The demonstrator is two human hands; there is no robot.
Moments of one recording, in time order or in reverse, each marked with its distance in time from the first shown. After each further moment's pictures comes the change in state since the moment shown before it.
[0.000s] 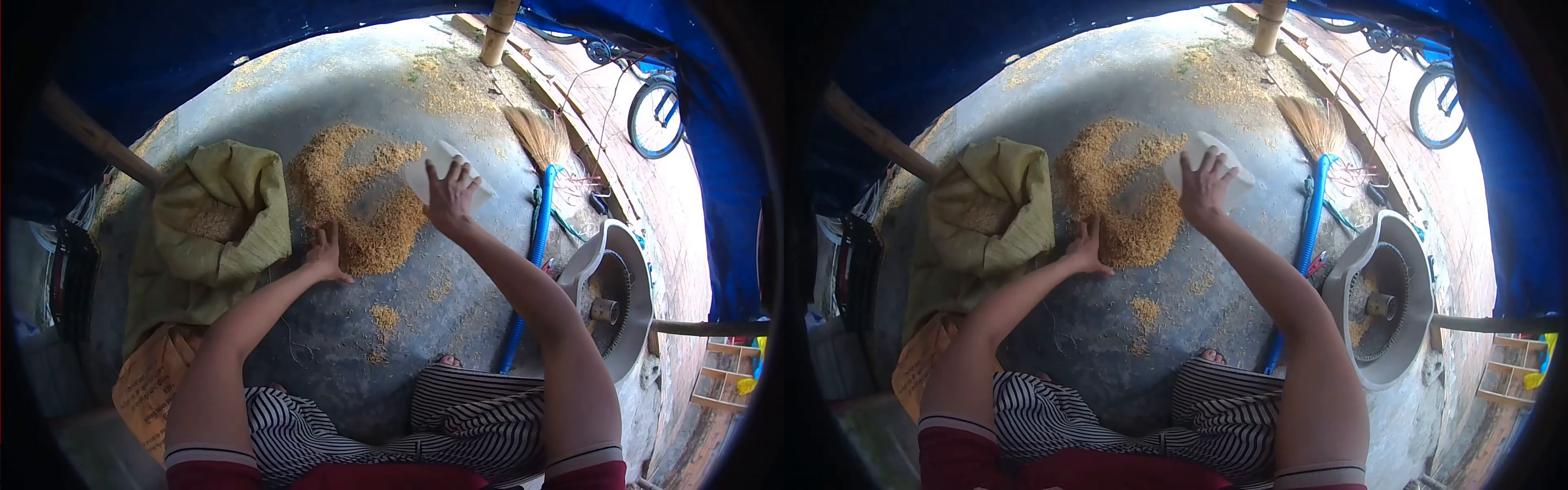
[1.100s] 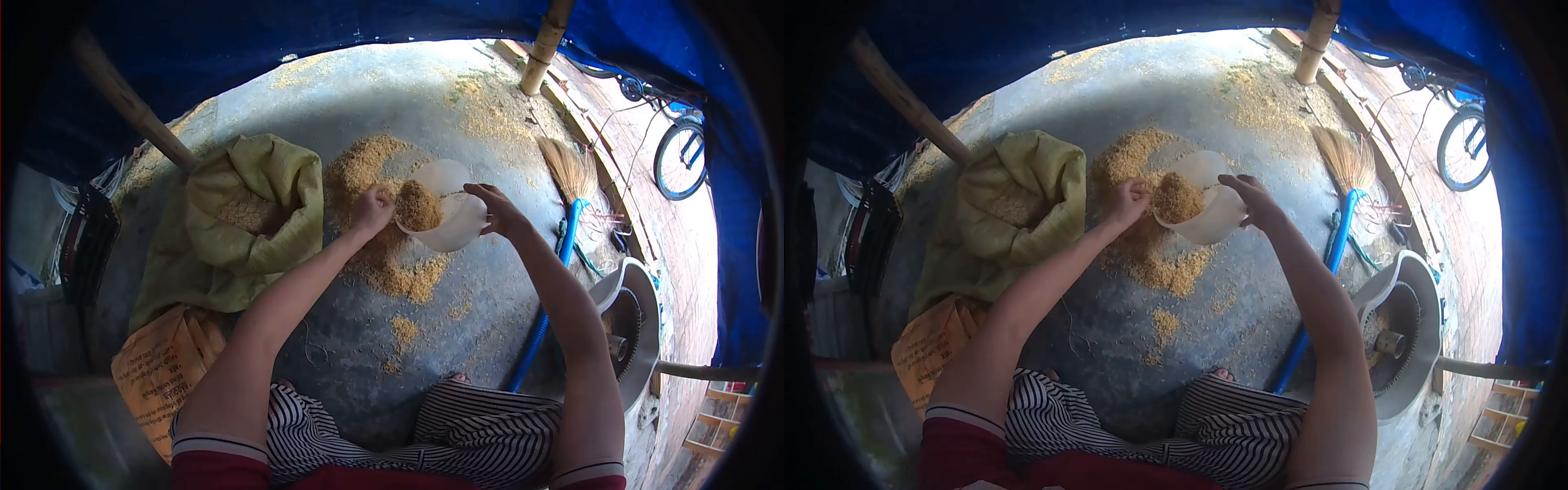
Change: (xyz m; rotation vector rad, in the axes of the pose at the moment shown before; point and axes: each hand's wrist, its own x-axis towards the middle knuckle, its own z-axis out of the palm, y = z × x) left_hand 0.046 0.020 -0.068 -0.871 0.610 0.153; right_hand 0.043 0.046 -0.010 1.362 -0.712 0.438
